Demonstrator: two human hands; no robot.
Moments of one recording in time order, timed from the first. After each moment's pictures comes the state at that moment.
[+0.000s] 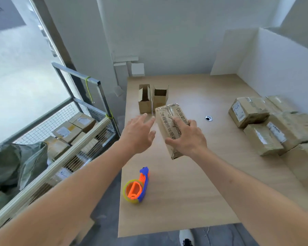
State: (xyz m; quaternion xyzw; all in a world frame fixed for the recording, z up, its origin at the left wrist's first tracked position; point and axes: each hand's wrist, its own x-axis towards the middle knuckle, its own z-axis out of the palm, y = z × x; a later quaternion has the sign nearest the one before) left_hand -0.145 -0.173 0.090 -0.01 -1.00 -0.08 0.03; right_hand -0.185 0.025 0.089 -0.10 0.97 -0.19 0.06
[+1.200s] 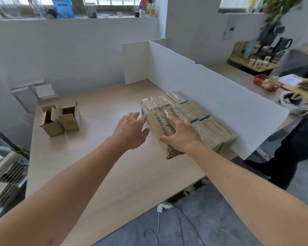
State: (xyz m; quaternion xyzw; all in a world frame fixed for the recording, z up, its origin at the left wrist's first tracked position) left_hand -0.193 0.207 0.152 -0.19 -0.98 -0.07 0.02; right_hand -0.150 0.407 0.161 0.09 0.97 -0.22 0.01
